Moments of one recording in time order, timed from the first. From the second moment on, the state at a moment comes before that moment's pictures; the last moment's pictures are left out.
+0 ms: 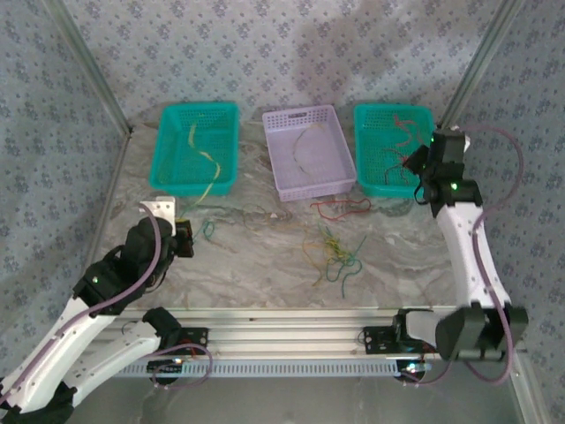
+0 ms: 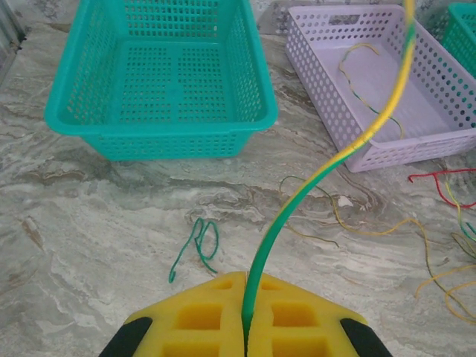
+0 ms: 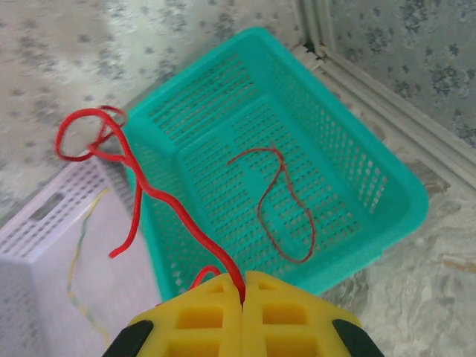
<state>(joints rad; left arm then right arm) -0.71 0.63 0.92 -0.88 -0.45 -0.44 -0.05 1.28 1.27 -0.57 0.17 0.57</state>
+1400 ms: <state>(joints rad) -0.71 1.78 1.77 -0.71 -0.05 -0.36 0.14 1.08 1.19 -0.46 0.24 0.55</state>
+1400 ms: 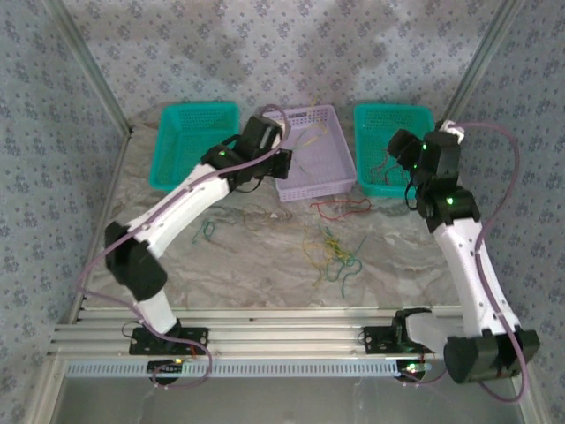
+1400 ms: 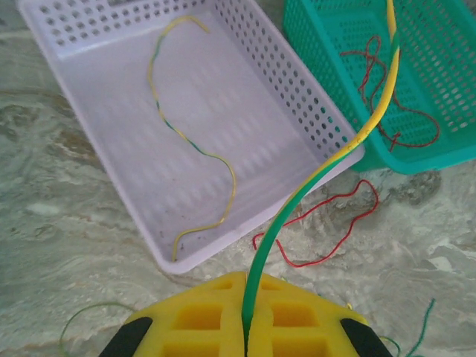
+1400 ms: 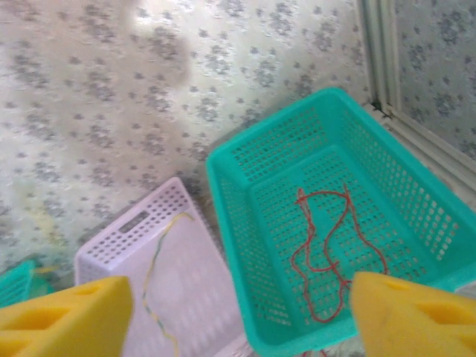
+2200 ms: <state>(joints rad) -0.70 2.53 2.61 -1.06 -0.16 -0.37 0.31 0.65 1.05 -0.58 0.29 0.48</state>
